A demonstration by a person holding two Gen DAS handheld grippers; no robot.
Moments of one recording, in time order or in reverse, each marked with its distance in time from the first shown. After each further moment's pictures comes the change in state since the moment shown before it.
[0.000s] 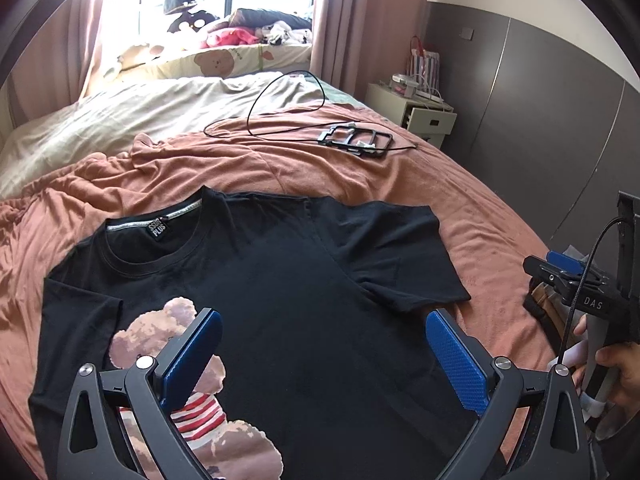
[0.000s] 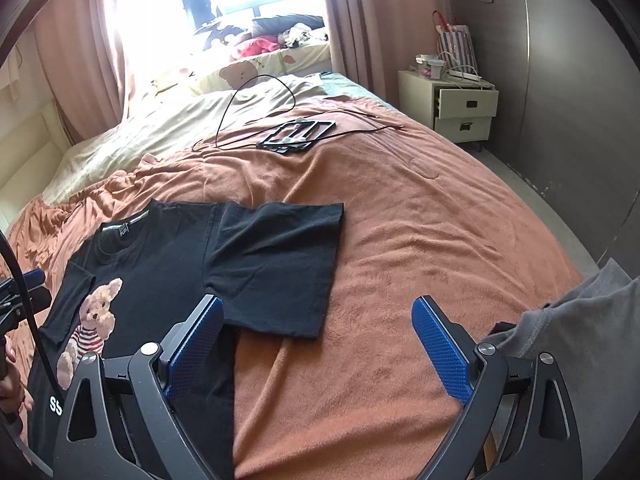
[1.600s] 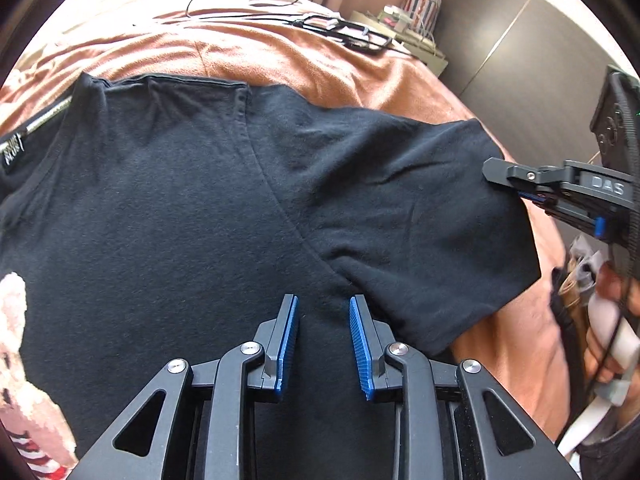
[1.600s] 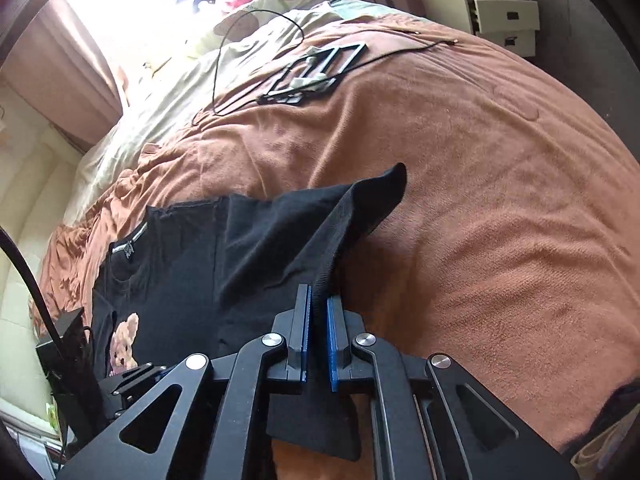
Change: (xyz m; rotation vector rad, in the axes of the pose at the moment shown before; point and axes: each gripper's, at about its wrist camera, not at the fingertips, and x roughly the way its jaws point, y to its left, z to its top) left arm 0.170 -0.008 -0.012 -0.112 0.243 -0.226; right arm 0.129 -0.014 0.085 0.136 0.220 0.210
